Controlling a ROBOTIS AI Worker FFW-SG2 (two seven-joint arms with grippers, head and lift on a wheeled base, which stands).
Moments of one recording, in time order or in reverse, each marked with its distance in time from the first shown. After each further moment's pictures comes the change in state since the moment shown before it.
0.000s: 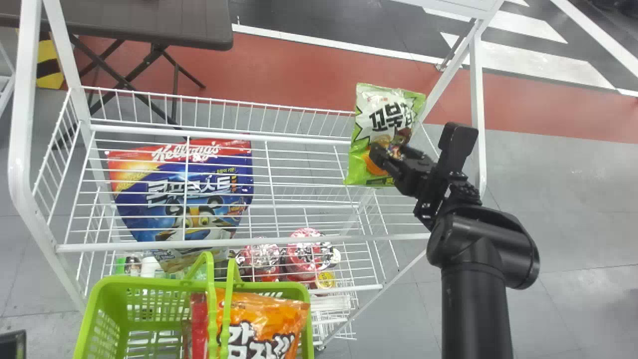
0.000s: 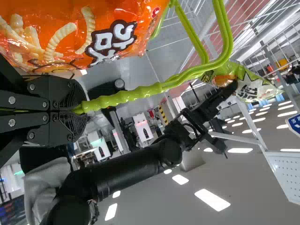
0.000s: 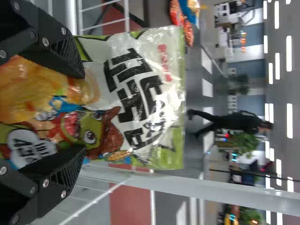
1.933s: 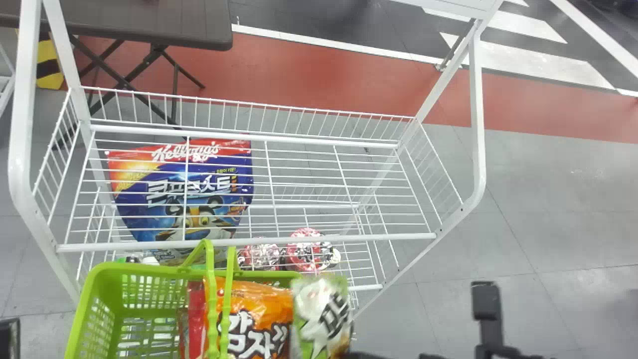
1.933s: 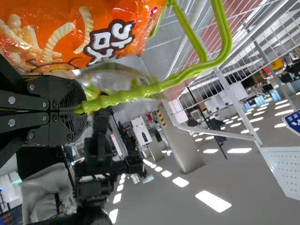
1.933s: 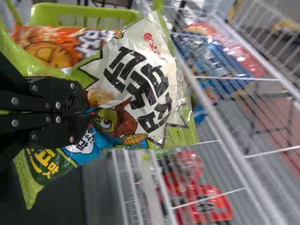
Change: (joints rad) left arm 0.002 -0.001 0.006 -0.060 0.021 0.019 0.039; right arm 0.747 0.004 -0.123 -0.851 -0.558 1.036 0.207
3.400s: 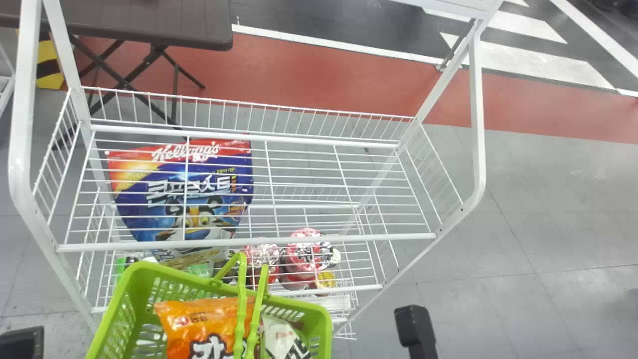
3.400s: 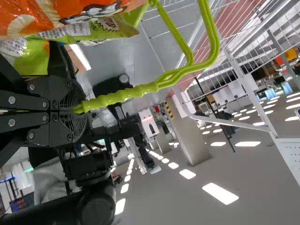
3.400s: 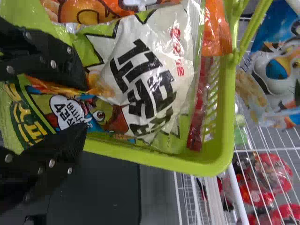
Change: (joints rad) left arm 0.021 0.008 -0.050 -0.026 -0.002 0.012 0.001; right arm 0.039 0.006 0.266 -0.004 0.181 0.000 -0.166
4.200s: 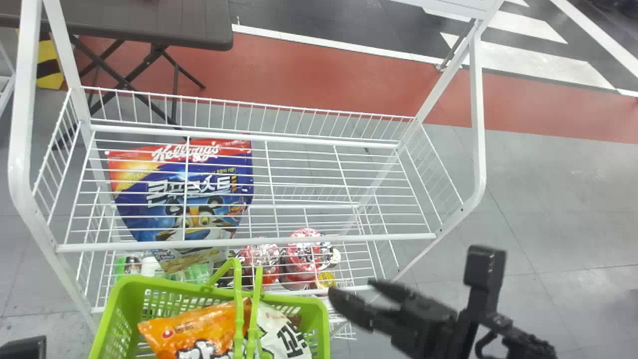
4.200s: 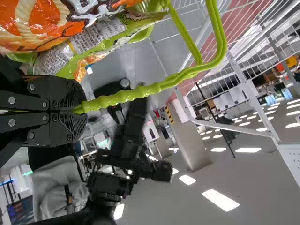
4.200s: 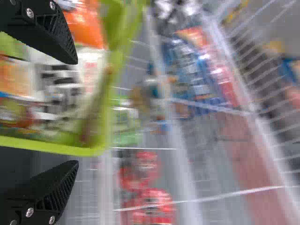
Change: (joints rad) left arm 0.031 -0.006 -0.009 -0.015 -0.005 -0.003 0.036; right arm 0.062 0.038 -0.092 -0.085 -0.050 -0.658 0.048
